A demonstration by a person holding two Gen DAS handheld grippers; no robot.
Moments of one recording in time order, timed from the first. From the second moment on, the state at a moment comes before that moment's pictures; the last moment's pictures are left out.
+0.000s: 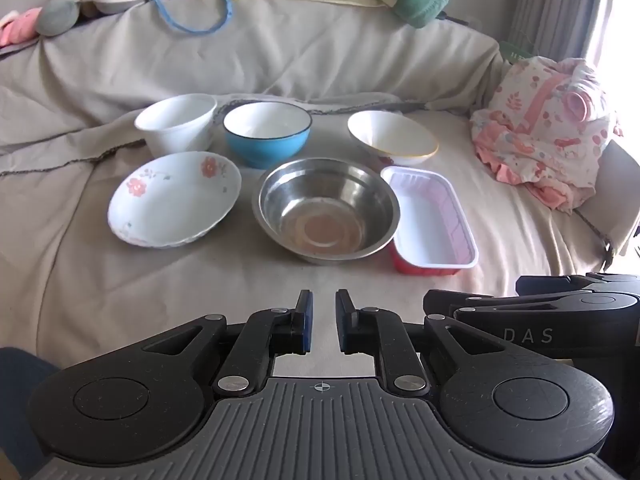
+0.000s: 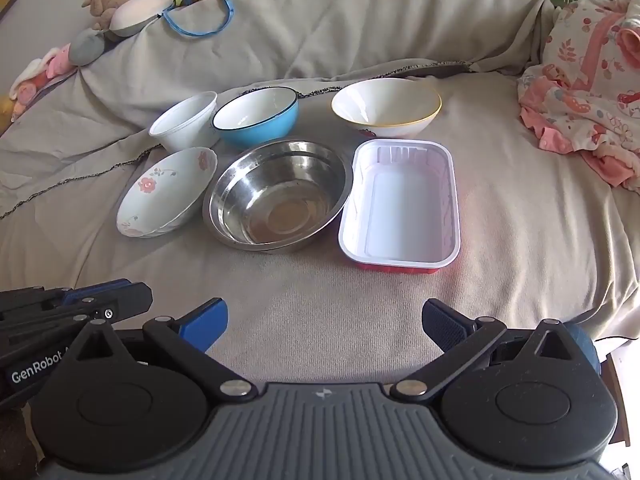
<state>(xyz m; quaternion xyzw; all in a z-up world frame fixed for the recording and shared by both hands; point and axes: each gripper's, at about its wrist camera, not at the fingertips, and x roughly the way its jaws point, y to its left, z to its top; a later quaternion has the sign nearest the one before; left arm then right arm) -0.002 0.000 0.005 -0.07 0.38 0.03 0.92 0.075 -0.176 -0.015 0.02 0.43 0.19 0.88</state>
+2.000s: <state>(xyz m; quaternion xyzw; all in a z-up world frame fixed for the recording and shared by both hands) -0.004 -0.001 0.002 -0.06 0.39 0.03 0.92 0.071 -0.172 -0.011 0.01 0.43 0.20 0.88</state>
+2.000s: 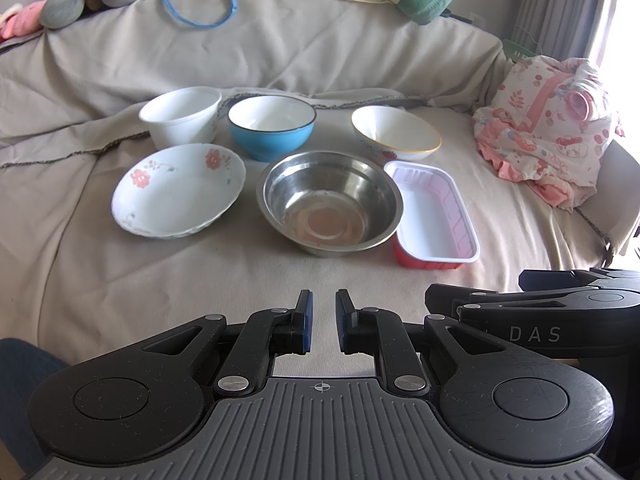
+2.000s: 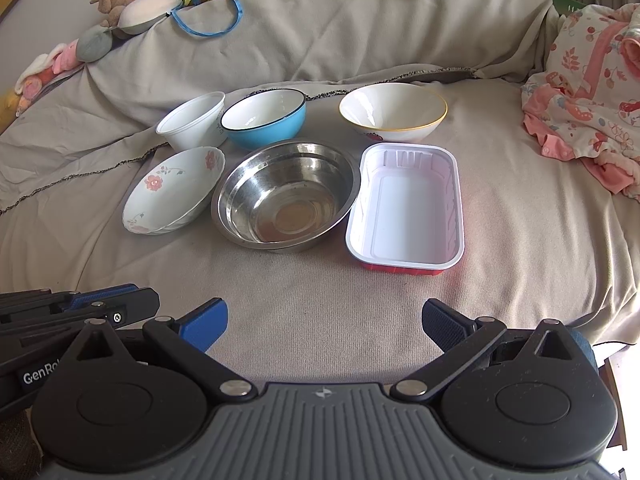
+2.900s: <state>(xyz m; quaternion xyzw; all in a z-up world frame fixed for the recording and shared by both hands) 0.099 -0.009 -0.018 -0.11 0.40 -0.08 0.91 0.174 -0.212 -0.044 0.03 0.44 0.10 0.89</state>
